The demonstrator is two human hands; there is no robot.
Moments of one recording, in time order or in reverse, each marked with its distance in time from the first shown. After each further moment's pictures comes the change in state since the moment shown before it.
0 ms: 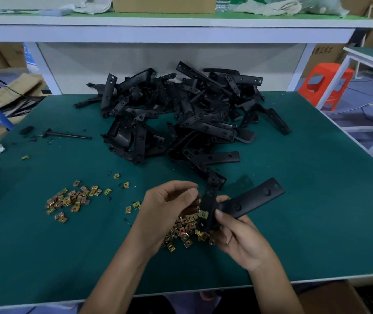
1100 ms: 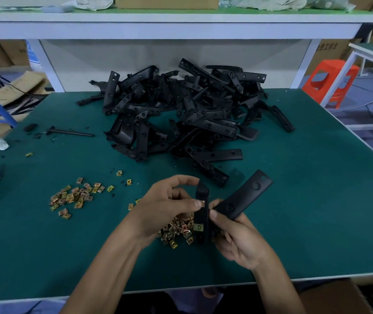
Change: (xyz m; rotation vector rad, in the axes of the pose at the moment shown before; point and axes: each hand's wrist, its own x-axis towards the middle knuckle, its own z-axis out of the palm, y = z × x) left_hand 0.001 0.018 -0.014 0.220 -0.202 -0.084; right_hand -0.005 -0.003 0.014 -0.180 0.009 0.071
